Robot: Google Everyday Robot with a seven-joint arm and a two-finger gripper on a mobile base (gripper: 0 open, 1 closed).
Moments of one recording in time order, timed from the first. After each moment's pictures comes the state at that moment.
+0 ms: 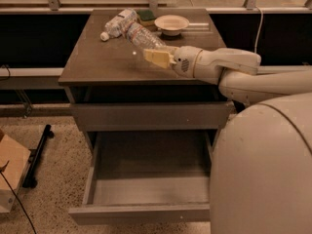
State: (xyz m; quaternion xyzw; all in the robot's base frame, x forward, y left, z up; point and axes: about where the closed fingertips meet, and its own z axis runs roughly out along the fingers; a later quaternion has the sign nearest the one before) arm 0.707 -0.006 0.899 -0.27 0.67 0.42 0.56
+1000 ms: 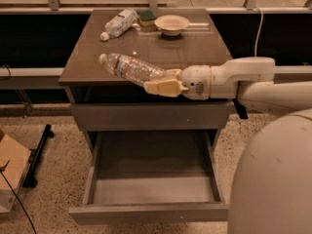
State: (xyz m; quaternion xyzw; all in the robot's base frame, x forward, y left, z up) arm 0.592 -0.005 0.876 -0.40 0.64 0.48 0.45
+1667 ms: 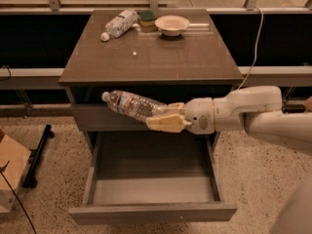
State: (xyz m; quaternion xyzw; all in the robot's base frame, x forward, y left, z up) arm 0.516 -0.010 0.819 -0.38 0.69 0.48 0.39
